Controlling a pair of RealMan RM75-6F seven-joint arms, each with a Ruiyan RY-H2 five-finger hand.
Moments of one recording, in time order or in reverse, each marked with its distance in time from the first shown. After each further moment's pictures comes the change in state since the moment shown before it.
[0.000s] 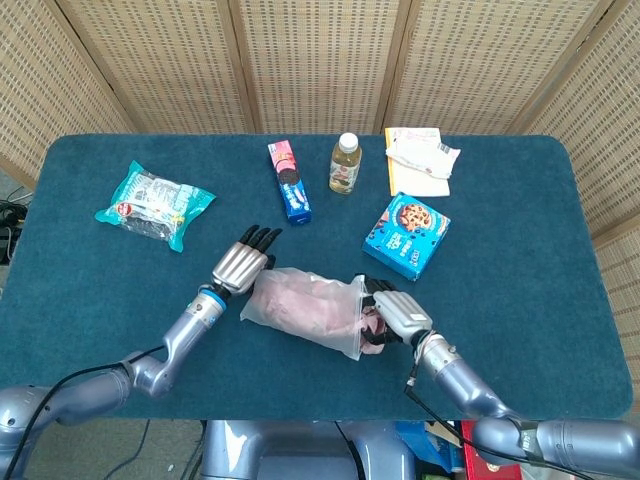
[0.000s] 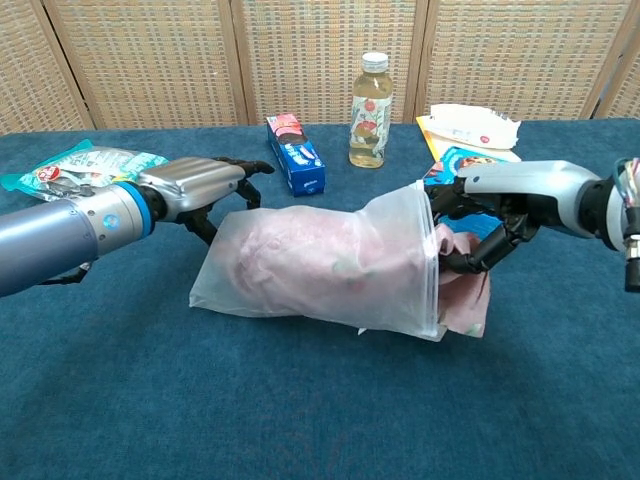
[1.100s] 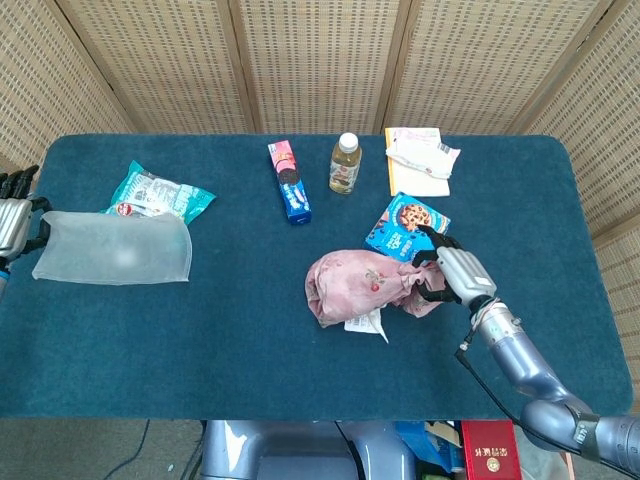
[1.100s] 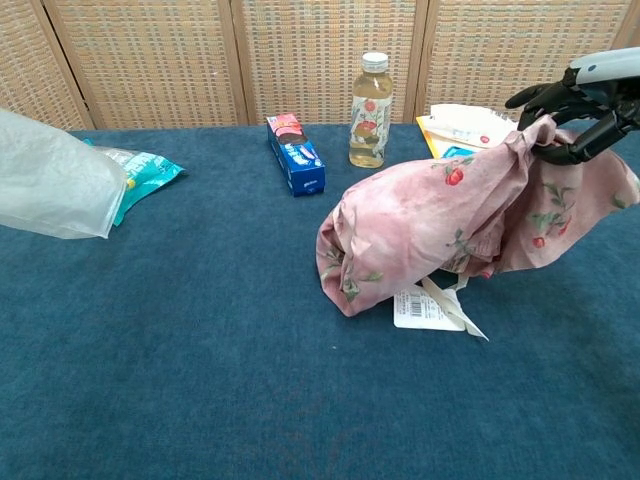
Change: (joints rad) left arm 0.312 0.552 0.040 0.039 -0.039 0.111 -0.370; right arm -0.071 0.236 0.077 0.003 -0.026 0.002 0.110
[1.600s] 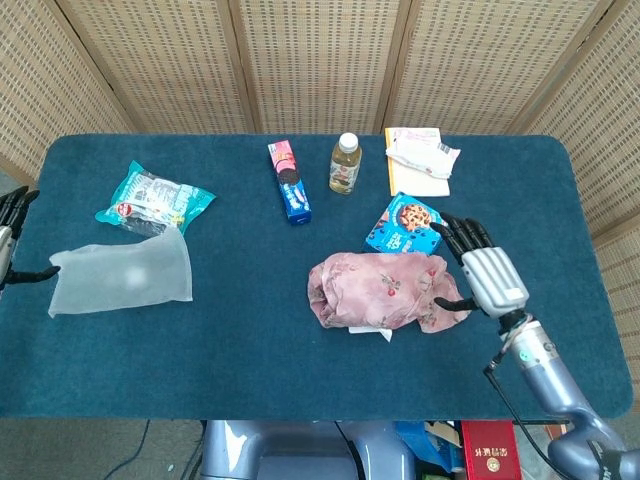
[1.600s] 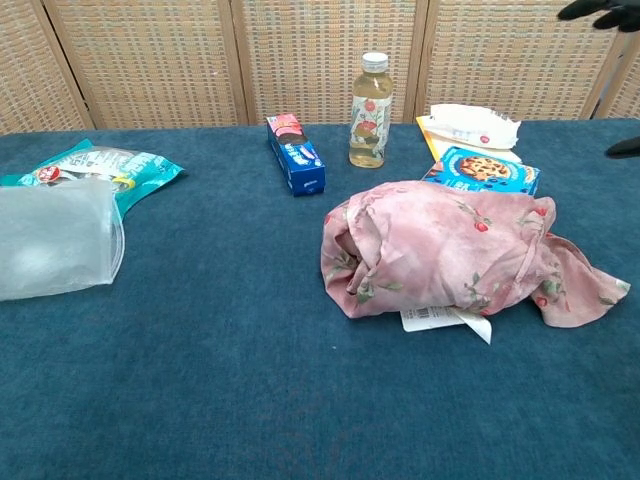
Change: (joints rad) left arm 0.176 0.150 0.009 -0.343 0.080 0.278 -0.137; right arm -0.198 0.005 -0.093 0.077 -0.525 0.383 0.040
